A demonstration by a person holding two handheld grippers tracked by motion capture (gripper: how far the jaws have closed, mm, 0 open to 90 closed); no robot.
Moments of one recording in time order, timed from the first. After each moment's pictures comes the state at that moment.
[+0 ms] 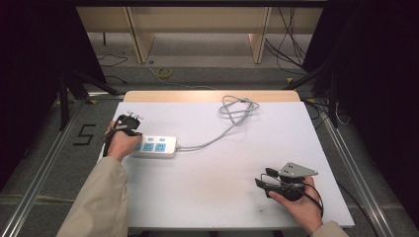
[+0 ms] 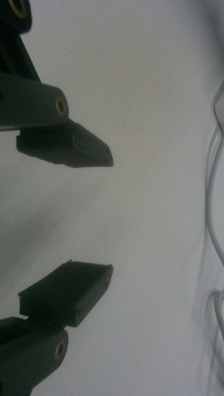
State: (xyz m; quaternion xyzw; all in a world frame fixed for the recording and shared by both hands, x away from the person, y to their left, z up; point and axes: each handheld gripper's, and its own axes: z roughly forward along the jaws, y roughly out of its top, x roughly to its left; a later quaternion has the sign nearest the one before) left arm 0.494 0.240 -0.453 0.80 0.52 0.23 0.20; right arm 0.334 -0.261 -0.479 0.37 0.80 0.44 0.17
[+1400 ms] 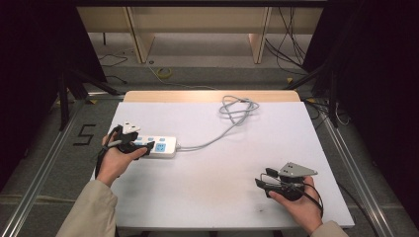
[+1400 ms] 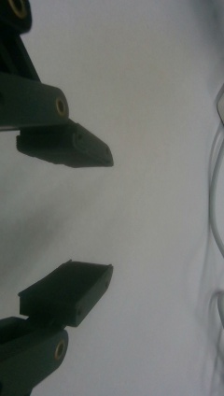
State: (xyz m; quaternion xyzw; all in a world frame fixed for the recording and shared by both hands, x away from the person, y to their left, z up) left arm 0.426 0.227 -0.438 0.78 0.46 0.25 0.34; right arm 0.335 -0.261 -0.480 0.37 0.80 0.44 0.17
